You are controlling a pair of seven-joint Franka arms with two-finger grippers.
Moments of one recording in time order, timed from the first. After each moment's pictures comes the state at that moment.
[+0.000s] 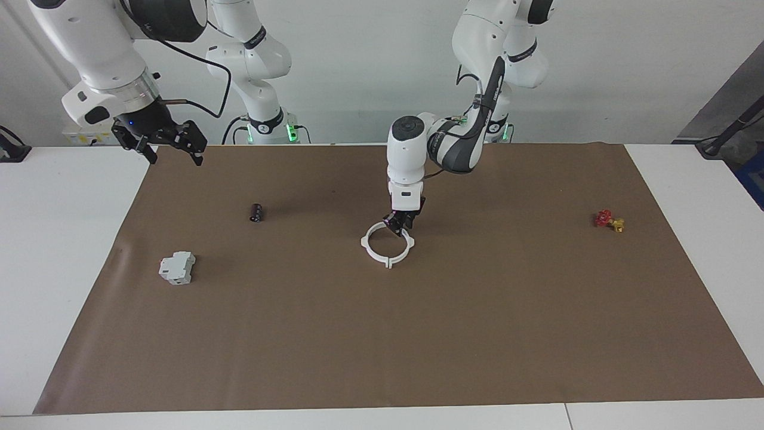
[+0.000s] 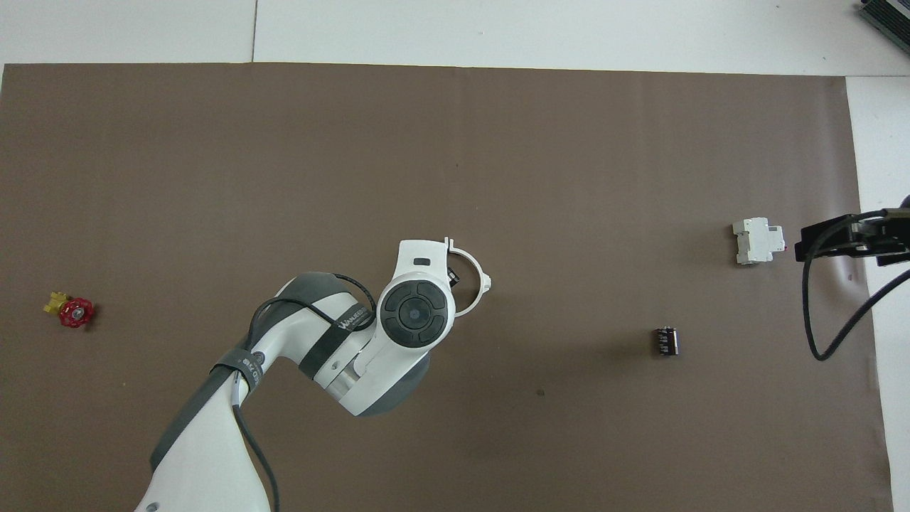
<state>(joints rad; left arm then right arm) -0.68 0.29 -0.04 -2.04 0.14 2.40 -1.46 0.07 -0.04 -0.12 -1.65 -0.01 1.55 0.03</state>
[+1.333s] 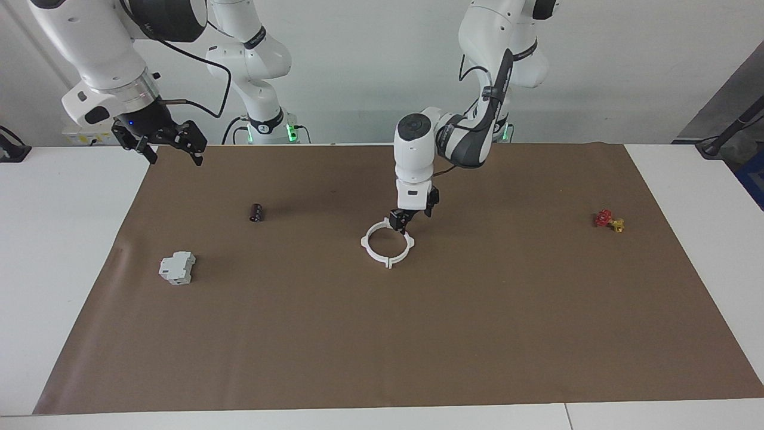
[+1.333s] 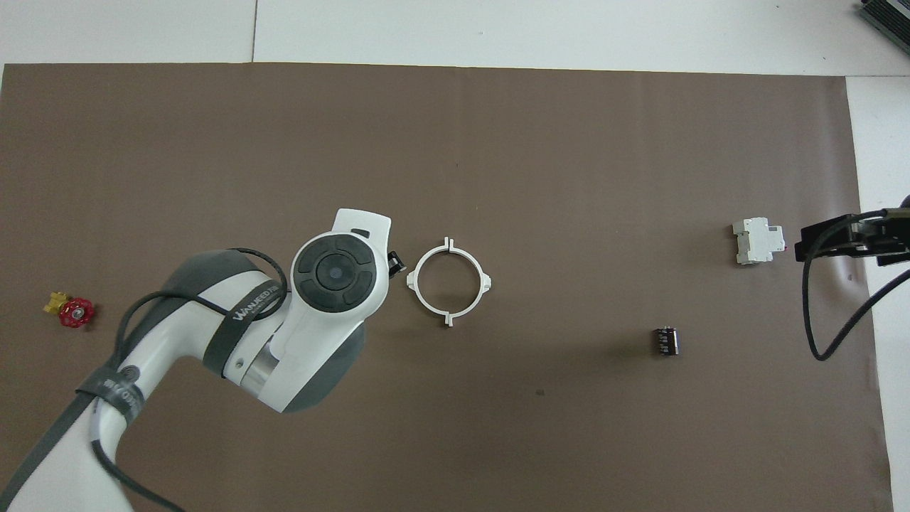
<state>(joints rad) -0.53 0.07 -0.02 -2.02 0.14 2.05 -1.14 0.07 -0.04 -0.12 -1.65 -0.01 1.55 0.03</state>
